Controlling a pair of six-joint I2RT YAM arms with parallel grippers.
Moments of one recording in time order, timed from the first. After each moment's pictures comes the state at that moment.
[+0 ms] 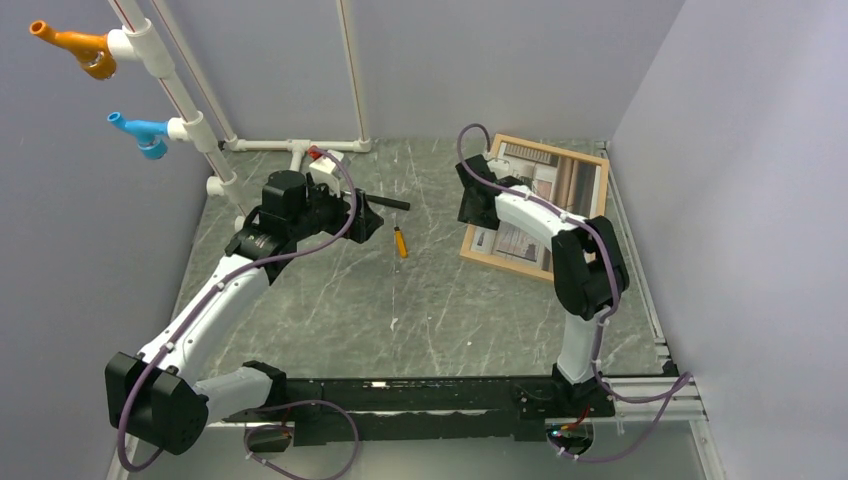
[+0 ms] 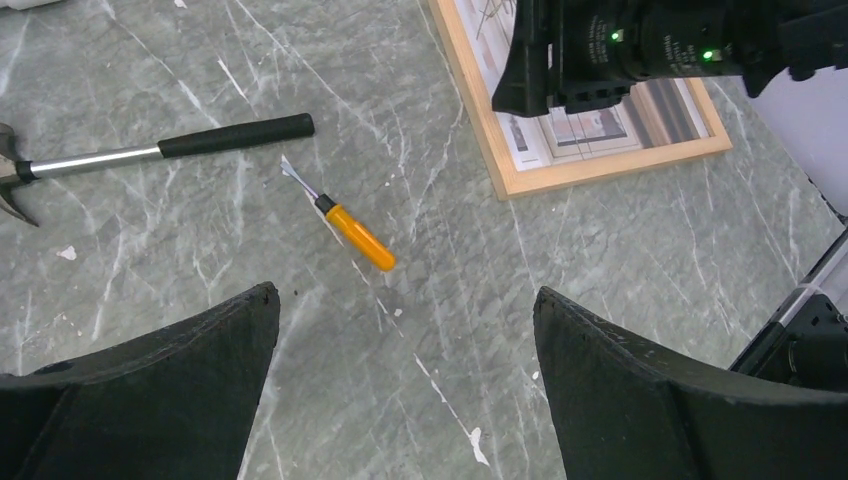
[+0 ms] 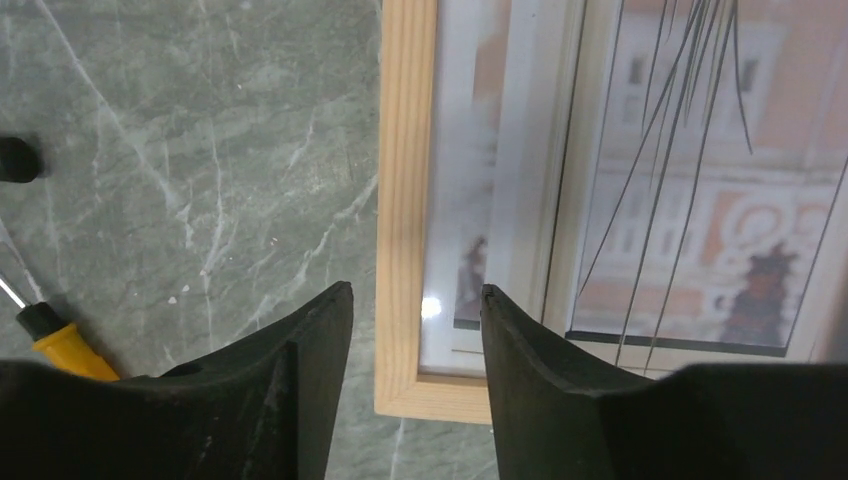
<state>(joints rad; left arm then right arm) -0.37 1.14 0.99 -0.23 0.34 -0.17 0.45 1.89 1.41 -0.55 0.33 0.64</state>
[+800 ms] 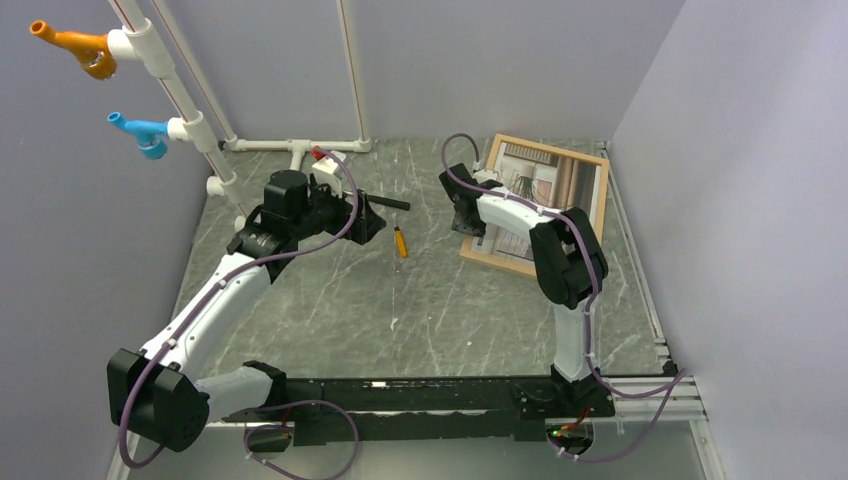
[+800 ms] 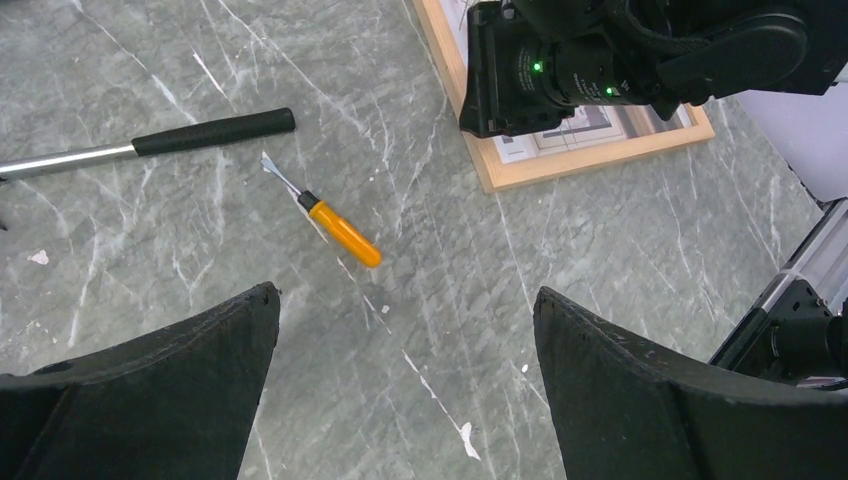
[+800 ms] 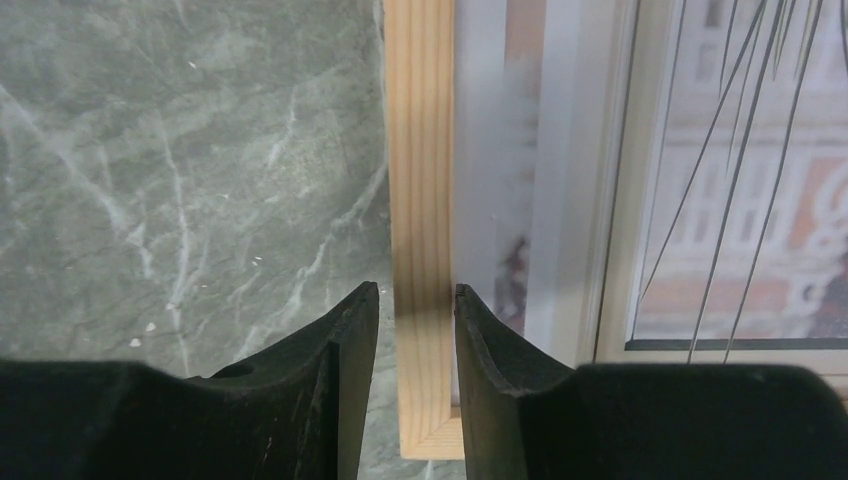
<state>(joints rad) -0.37 1.15 0.99 -0.22 0.38 -0.17 0.51 2.03 1.49 -0.60 0.41 0.75</state>
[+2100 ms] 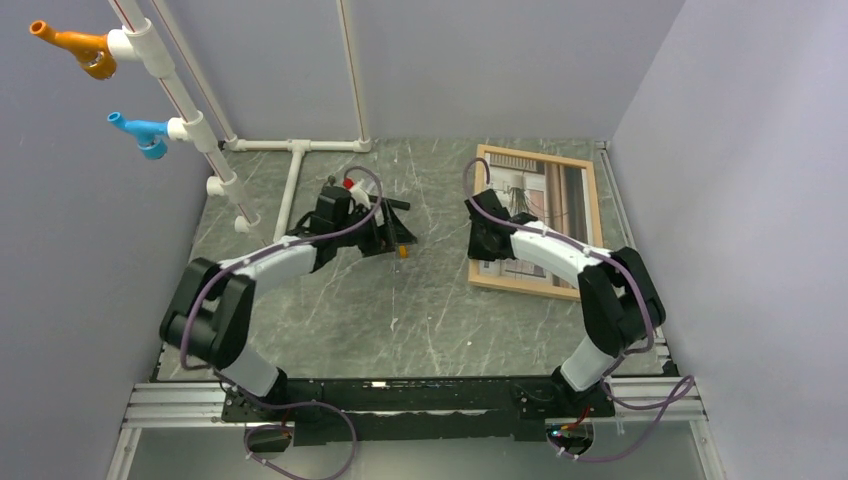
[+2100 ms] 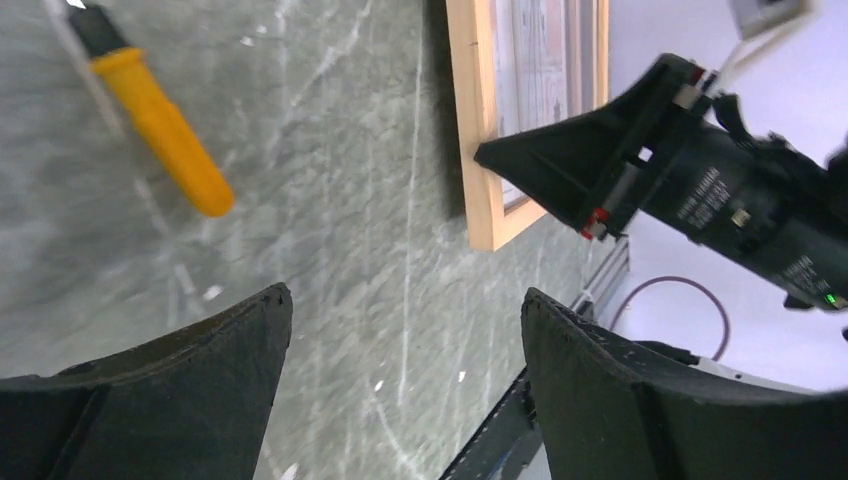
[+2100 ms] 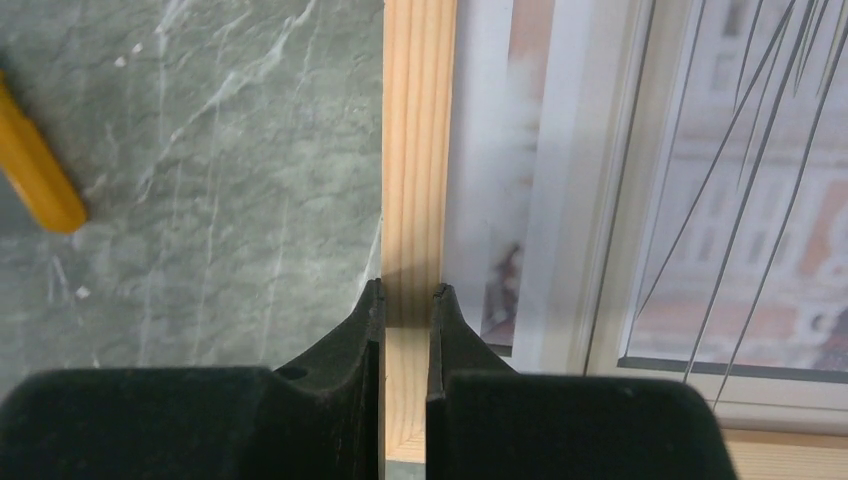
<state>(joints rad) -0.40 1.52 0.87 0.09 0.52 -0.70 0.52 1.66 1.06 -0.43 0.20 0.59</state>
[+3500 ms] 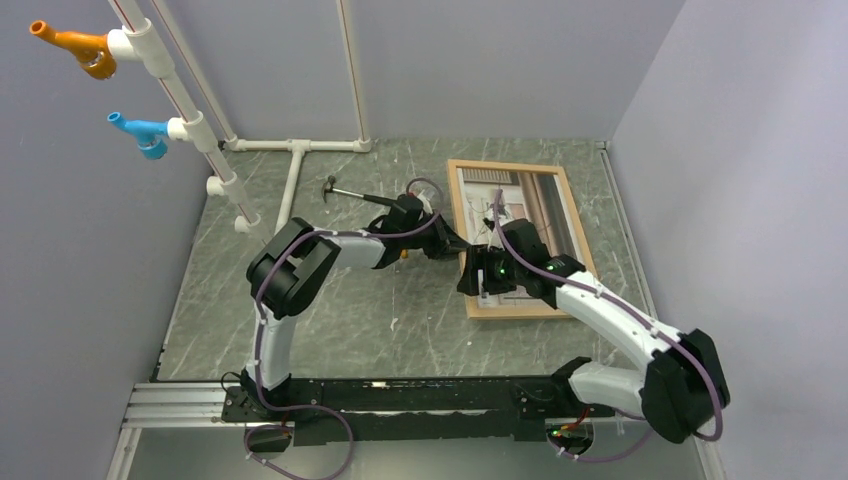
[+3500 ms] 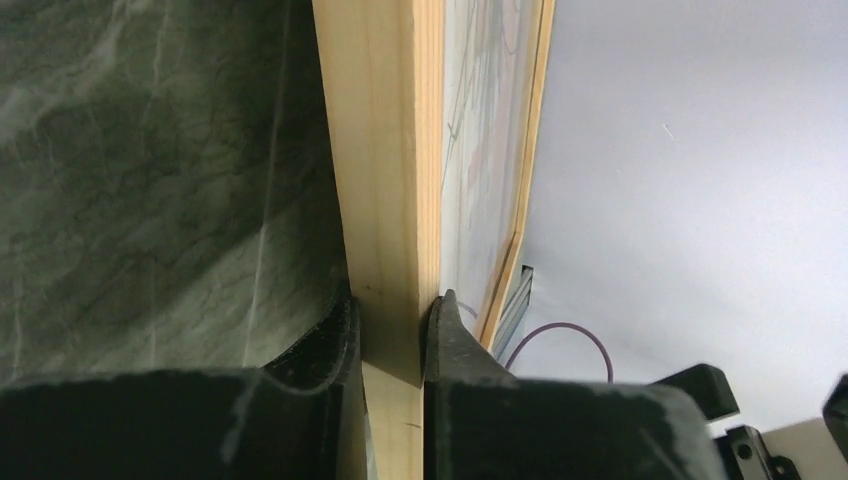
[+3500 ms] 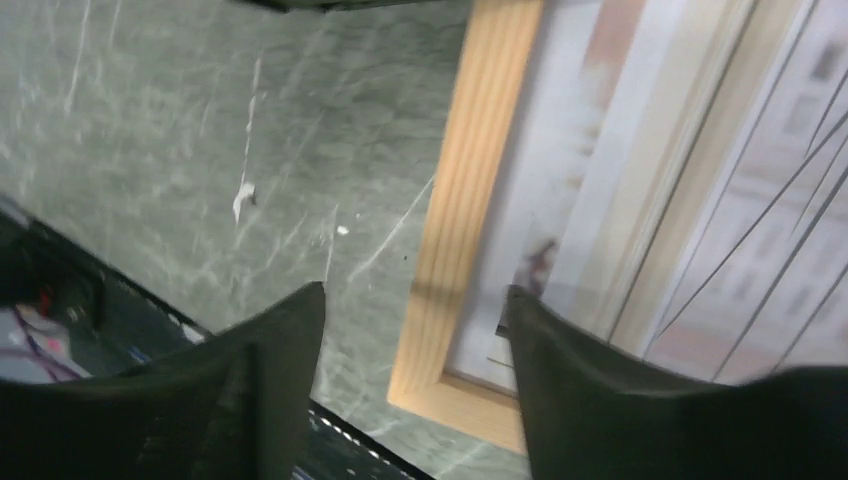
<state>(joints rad) -0.69 2.06 1.17 0.42 0.44 -1.15 0.53 1.19 0.72 -0.40 -0.20 0.44</state>
